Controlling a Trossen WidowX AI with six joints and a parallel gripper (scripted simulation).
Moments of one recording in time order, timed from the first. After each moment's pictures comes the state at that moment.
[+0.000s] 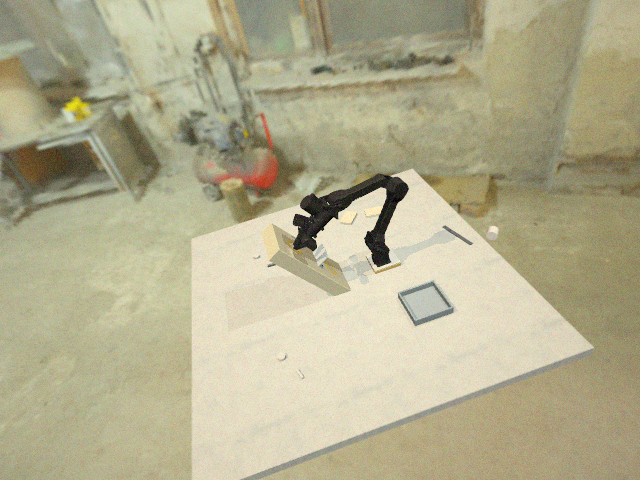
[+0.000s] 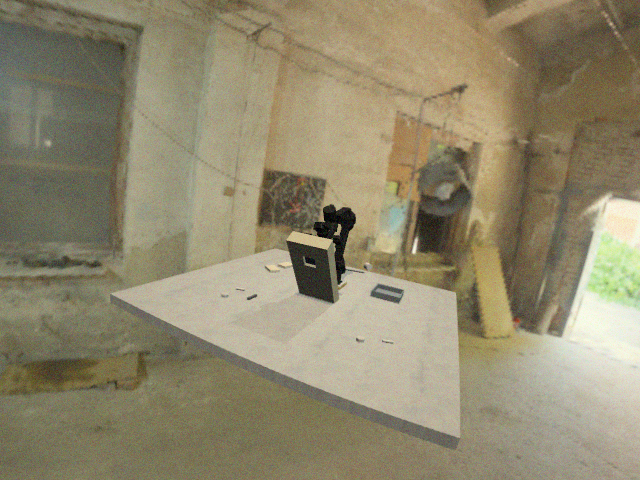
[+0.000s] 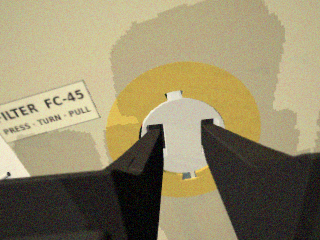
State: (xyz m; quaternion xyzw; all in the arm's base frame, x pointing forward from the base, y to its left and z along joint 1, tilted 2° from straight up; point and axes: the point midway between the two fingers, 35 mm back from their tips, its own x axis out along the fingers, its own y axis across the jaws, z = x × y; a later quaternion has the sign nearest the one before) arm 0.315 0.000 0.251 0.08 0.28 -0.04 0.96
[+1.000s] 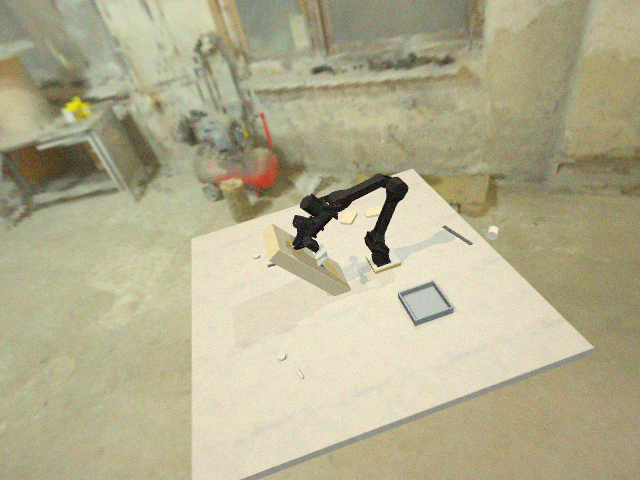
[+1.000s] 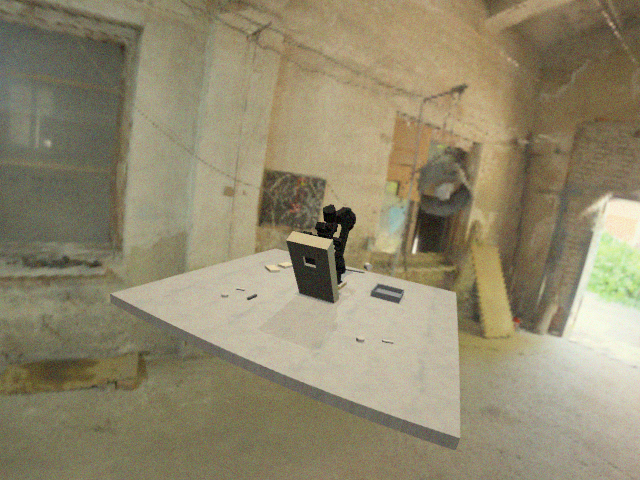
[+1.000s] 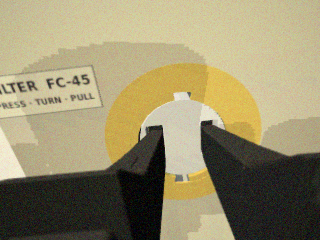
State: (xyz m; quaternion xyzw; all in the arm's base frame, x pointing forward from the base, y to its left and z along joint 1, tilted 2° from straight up) arm 0.316 0.000 0.250 0.00 0.28 -0.02 0.96
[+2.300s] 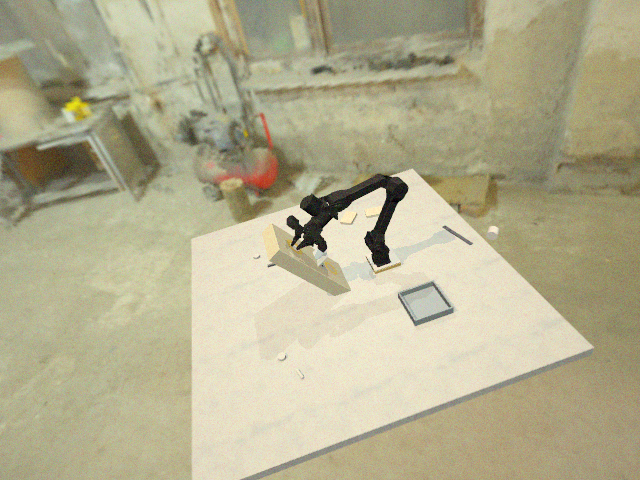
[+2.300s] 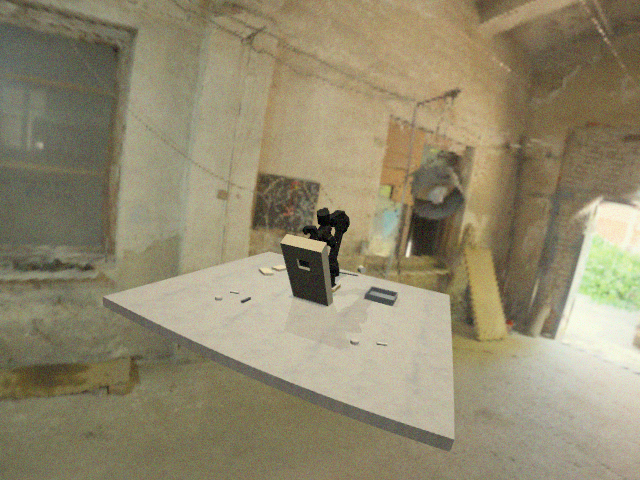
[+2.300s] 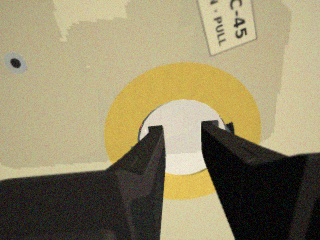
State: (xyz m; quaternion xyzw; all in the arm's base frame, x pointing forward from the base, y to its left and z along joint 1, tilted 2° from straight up) arm 0.316 0.001 0.249 -0.60 0.23 0.16 0.75
